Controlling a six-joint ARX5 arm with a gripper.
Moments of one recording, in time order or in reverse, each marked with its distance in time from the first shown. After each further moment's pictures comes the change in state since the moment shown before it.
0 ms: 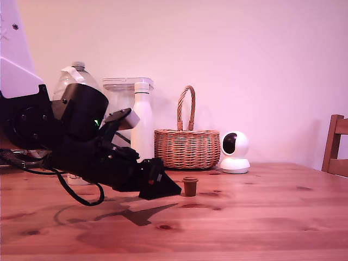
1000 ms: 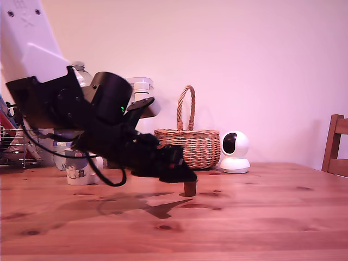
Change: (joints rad) arm -0.043 0.000 0.176 -0.184 -0.049 0.011
